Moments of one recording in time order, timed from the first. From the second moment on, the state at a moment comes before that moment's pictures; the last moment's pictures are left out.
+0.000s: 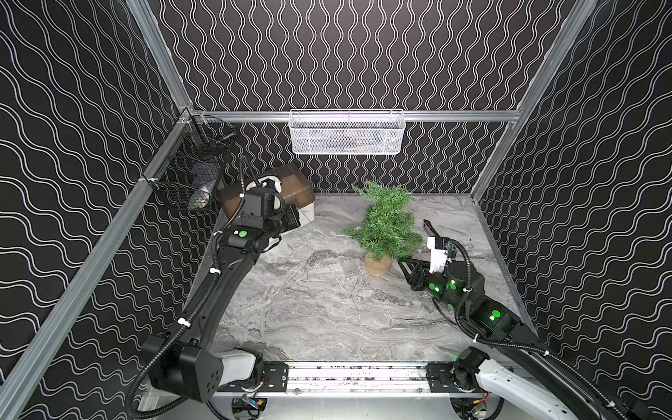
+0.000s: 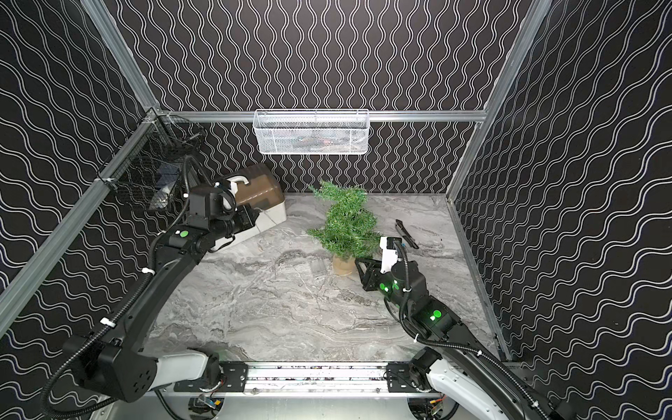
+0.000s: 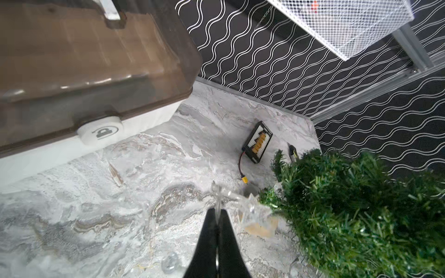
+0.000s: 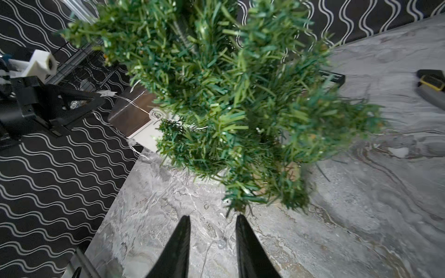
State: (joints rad) left arm -0.16 1.32 1.33 -0.53 0.19 -0.55; right arm 0.66 0.71 0.63 -0.22 0.10 0.61
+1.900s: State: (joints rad) left arm -0.16 1.33 1.34 -0.52 0.21 -0.52; right arm 0.66 0.69 0.58 -0.31 0.09 0.63
